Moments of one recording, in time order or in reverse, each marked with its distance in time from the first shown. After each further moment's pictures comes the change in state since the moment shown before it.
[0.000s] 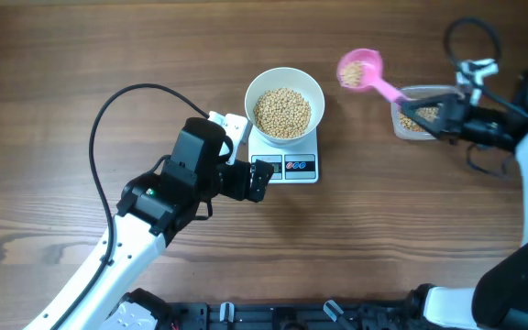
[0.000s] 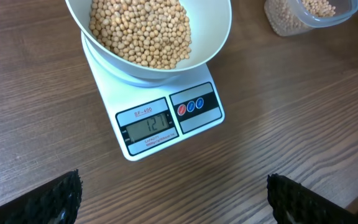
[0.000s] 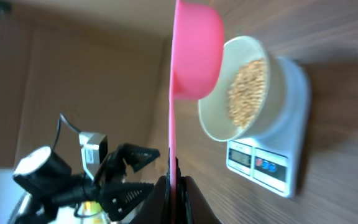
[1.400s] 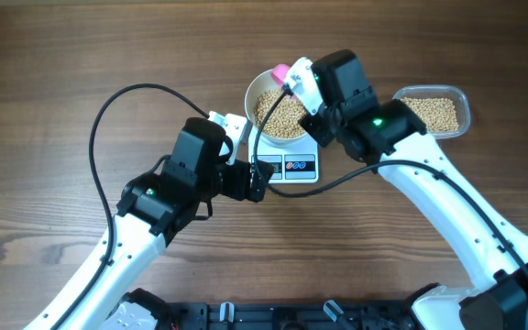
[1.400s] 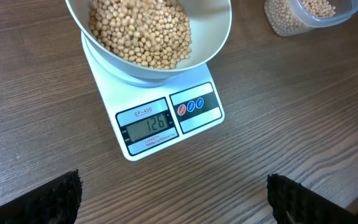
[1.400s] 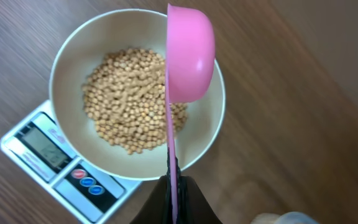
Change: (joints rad) left arm 0.000 0.000 0.000 0.000 0.000 0.000; right arm 0.856 0.000 0.111 0.259 1.412 -0.352
